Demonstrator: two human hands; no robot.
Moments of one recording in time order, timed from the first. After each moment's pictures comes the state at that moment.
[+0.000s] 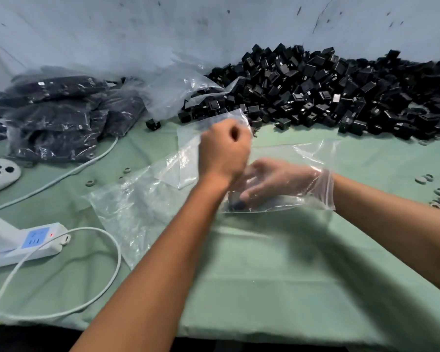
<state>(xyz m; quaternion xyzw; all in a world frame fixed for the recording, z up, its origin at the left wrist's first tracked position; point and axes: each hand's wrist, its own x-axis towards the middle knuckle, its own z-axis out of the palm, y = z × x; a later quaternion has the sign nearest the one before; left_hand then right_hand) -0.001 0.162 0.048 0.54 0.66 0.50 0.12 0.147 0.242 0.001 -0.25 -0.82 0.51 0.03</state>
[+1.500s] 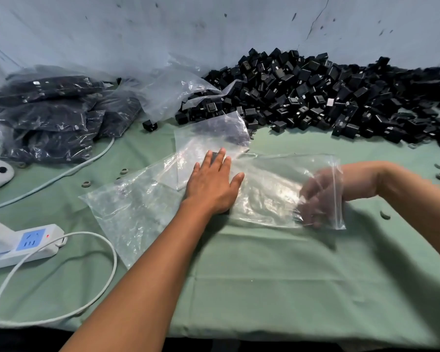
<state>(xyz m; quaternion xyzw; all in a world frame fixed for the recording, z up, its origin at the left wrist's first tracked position) -0.037 0.167 -0.025 0.70 0.71 0.07 0.07 0.262 0.244 0.018 -0.30 -0.74 0.59 -0.12</state>
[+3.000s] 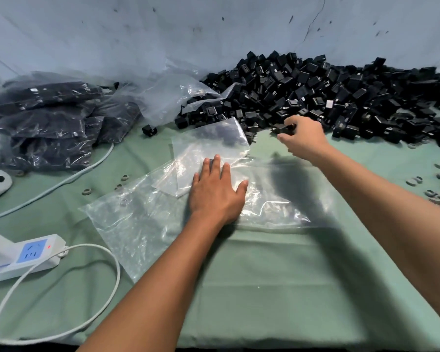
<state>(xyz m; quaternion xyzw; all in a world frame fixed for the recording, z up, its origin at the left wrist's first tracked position) -0.026 0.158 -0.029 0.66 0.74 0.09 0.05 0.174 0.310 0.016 -0.62 -0.71 0.17 0.29</state>
